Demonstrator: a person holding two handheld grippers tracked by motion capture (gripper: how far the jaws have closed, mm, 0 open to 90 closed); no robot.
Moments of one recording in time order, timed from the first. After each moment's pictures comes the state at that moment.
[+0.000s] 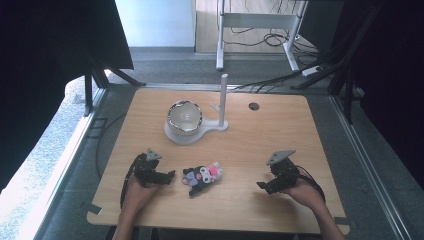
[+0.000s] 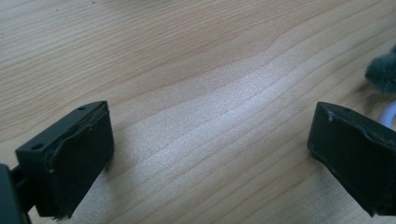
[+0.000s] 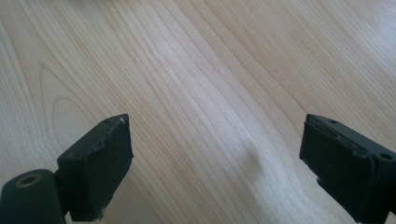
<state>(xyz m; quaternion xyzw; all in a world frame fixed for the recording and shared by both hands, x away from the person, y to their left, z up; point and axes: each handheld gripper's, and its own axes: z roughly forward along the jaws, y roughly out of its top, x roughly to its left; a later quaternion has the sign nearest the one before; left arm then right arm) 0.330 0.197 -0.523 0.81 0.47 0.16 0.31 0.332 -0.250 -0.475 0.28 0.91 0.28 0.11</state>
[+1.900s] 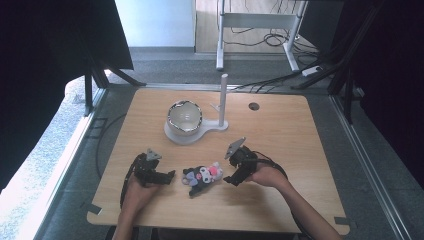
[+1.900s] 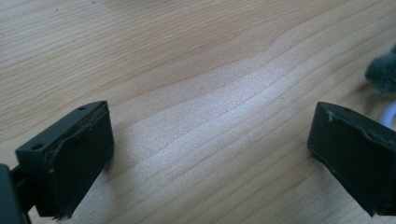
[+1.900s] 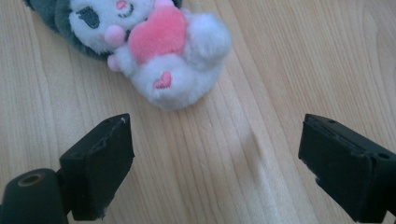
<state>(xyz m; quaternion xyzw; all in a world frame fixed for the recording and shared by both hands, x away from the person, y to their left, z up) 0.330 0.196 -0.523 0.81 0.47 0.16 0.32 0.370 -0.133 -0.471 0.14 0.96 0.25 0.06</state>
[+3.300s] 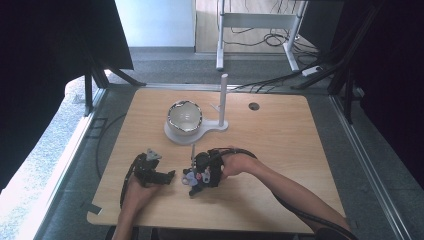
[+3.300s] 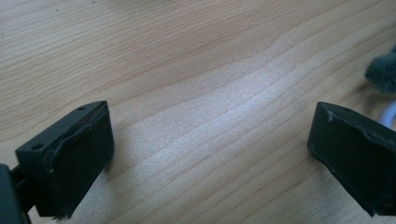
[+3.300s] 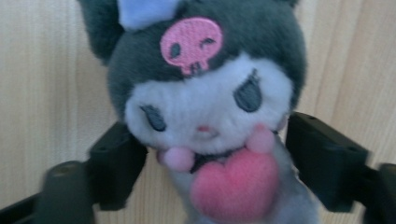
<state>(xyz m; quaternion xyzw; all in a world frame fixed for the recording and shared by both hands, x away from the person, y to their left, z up) 0.330 0.197 -0.523 0.81 0.47 0.16 0.31 0.375 -0.026 -0.475 -0.06 1.00 0.05 0.00</state>
